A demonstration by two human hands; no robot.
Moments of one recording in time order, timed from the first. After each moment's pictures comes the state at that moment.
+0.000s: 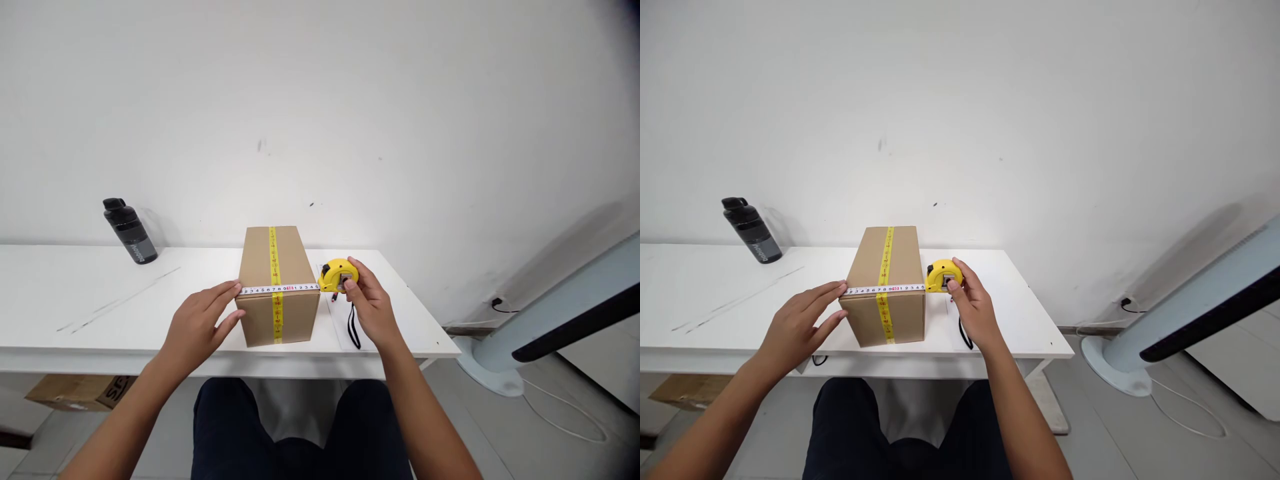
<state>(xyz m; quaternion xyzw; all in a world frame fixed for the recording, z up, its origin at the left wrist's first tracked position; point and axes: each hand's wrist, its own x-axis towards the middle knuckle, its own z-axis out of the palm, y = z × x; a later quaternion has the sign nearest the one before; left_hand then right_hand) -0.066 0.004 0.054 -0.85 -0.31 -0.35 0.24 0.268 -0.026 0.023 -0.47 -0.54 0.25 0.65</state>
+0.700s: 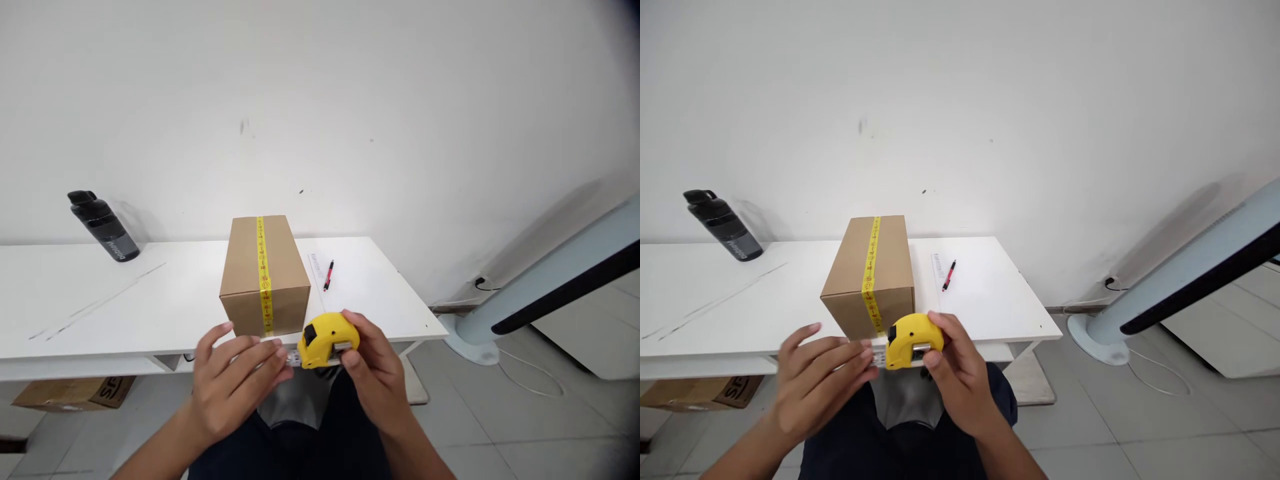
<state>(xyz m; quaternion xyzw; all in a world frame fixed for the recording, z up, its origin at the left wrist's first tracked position) 0.004 -0.071 0.054 -0.84 -0.17 -0.46 0.22 0.224 -0.121 0.004 -0.41 -0.50 0.31 0.69</state>
